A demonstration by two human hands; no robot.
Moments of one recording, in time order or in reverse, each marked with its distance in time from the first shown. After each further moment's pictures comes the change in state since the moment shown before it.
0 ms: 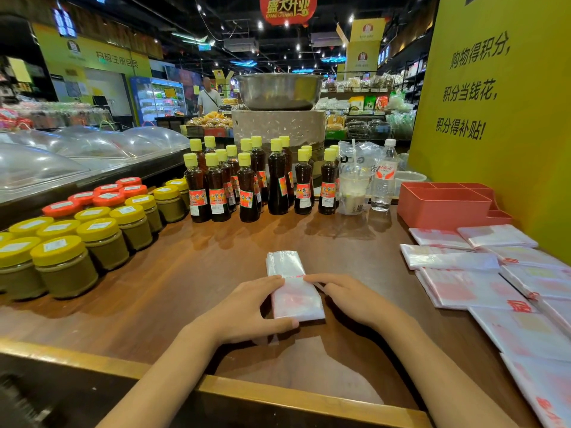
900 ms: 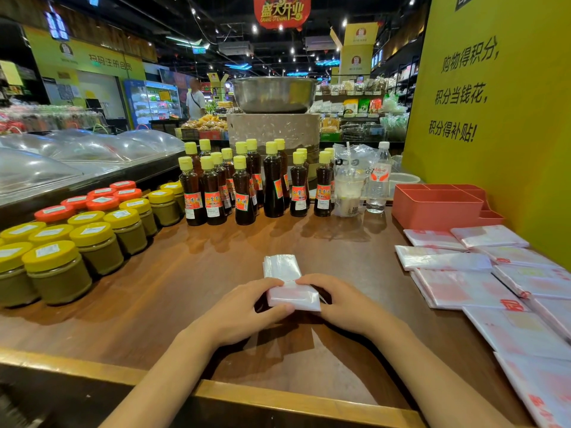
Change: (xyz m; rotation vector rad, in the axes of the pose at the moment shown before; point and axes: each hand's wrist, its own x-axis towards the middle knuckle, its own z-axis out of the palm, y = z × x) left_hand -0.001 0.002 -0.001 -0.160 0.079 -0.002; right_hand 0.000 0.004 0.008 -0.173 0.078 -0.171
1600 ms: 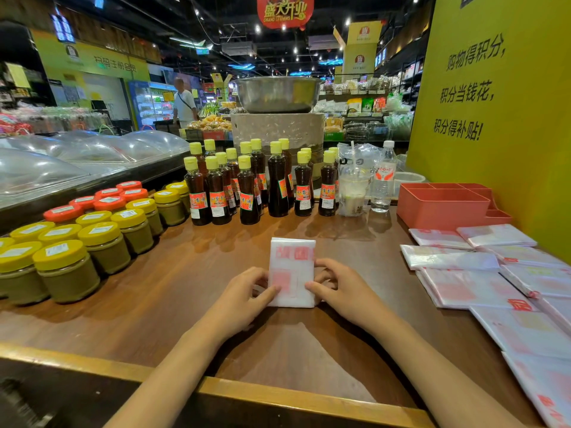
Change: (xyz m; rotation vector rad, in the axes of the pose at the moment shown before) left_hand 0.009 -0.009 0.001 -0.152 0.233 -0.040; right_hand 0.002 -0.019 -0.001 0.309 0.191 0.057
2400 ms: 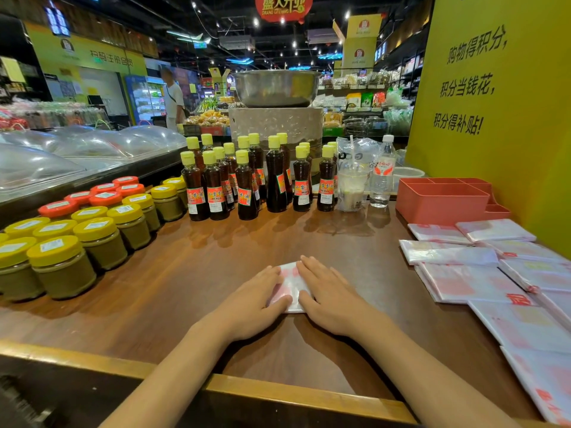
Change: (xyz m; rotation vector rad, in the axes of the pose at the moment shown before) left_hand -0.001 0.006 0.013 0.327 -0.200 0.083; right_hand -0.001 0.004 0.021 -0.641 -0.200 -0.061
